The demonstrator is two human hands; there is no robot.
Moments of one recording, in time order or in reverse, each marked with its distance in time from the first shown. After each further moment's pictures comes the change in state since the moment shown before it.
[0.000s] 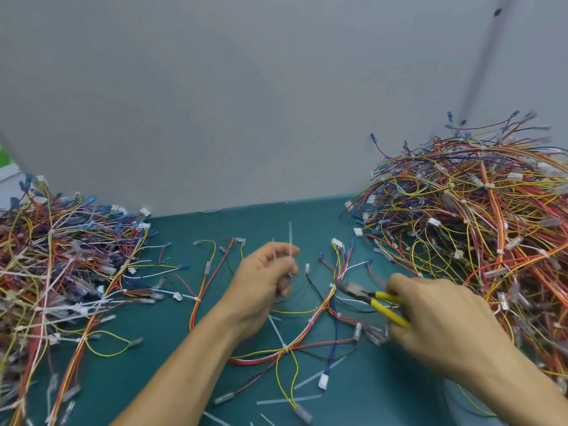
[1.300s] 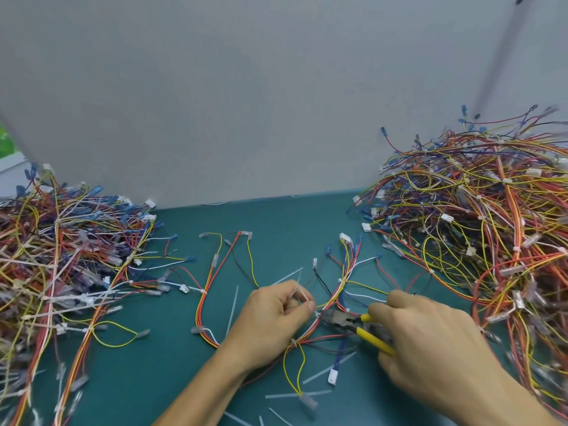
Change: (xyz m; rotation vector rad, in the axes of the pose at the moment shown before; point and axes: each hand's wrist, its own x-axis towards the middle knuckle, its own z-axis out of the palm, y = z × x) left_hand -0.035 -0.028 -0.020 0.650 -0.135 0.212; right_hand -0.015 -0.035 0.003 -0.056 -0.110 -0.107
